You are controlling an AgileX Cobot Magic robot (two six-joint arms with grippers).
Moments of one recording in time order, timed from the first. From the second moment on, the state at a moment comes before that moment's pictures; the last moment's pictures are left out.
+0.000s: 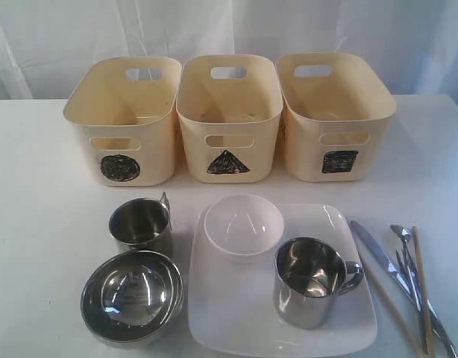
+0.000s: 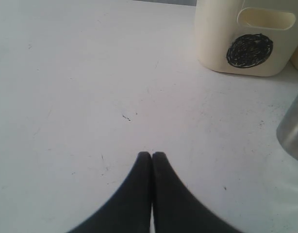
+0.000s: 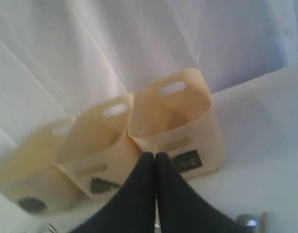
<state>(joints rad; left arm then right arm) 0.07 0.00 0.02 -0.21 0.40 0.10 0.24 0.42 -0.49 -0.24 0.32 0.61</state>
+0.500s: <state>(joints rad) 0.07 0.00 0.02 -0.21 0.40 0.10 0.30 1.18 -1.11 0.24 1.04 -0.55</state>
